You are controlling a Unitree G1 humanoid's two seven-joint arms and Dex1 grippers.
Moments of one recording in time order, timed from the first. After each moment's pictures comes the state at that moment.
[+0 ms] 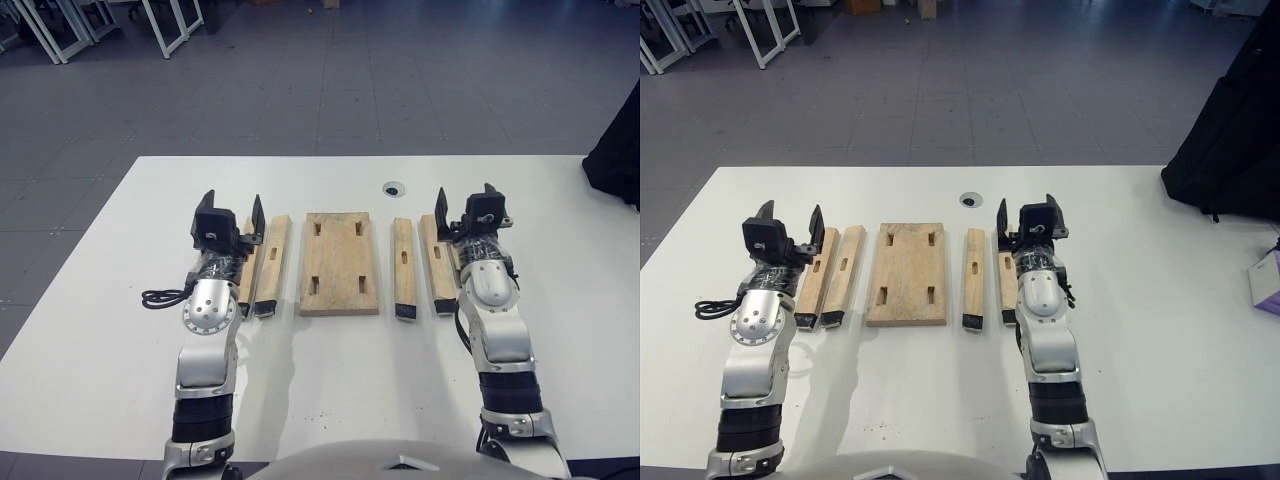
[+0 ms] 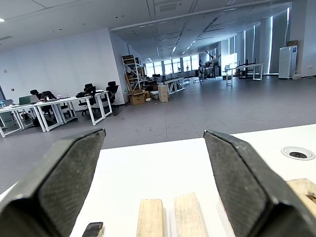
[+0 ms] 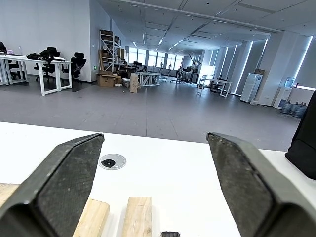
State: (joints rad) left arm -0.03 0.14 0.10 -0.25 0.02 0.10 -0.04; right arm -0.20 -0.06 0.02 -0.13 -0.10 0.19 -0.06
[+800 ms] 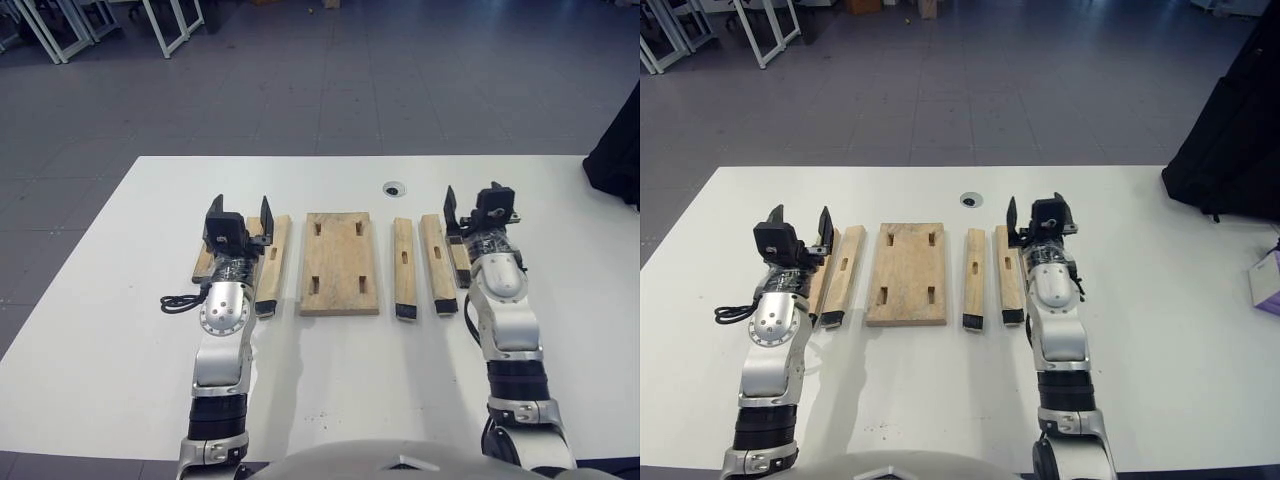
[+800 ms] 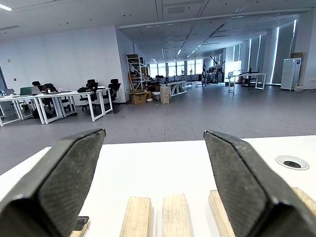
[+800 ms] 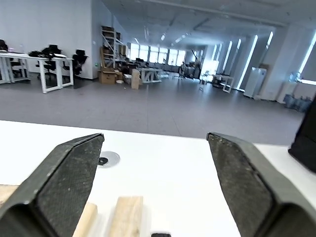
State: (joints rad) left arm -0.04 0.08 0.08 -0.20 0.03 0.04 0.01; right arm -0.24 -0.11 -0.12 -0.04 0.01 0.24 0.00
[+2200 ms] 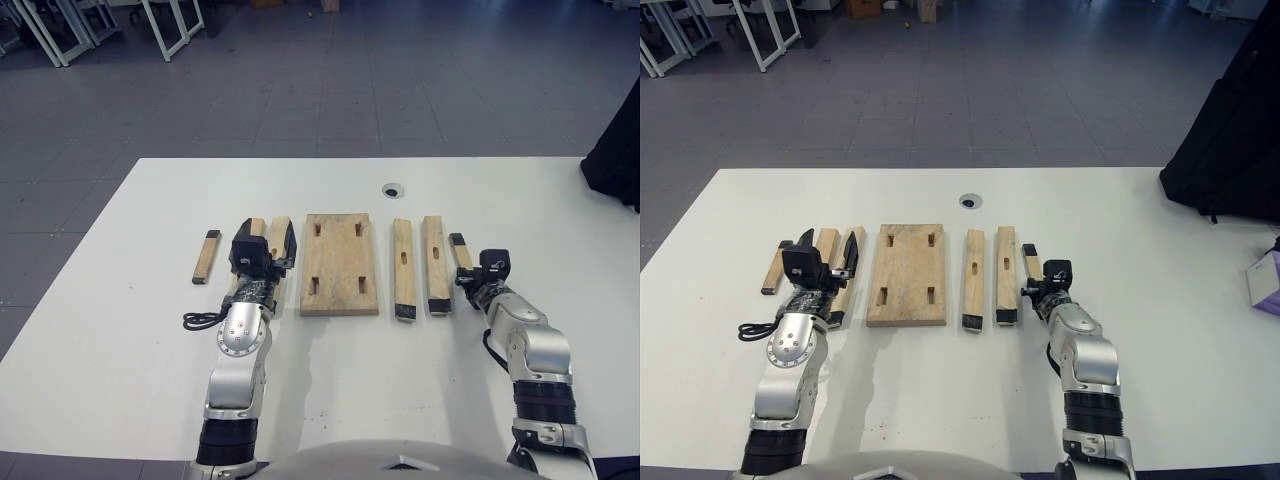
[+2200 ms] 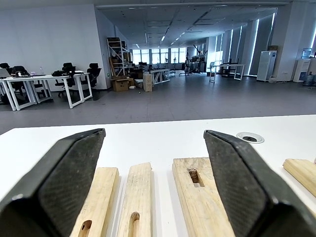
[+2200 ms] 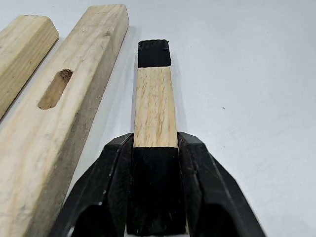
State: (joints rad) left arm 0.08 0.04 -0.02 -0.25 0.01 0.06 -0.02; right arm -0.13 -0.18 -0.15 -0.03 0.13 0.72 0.13
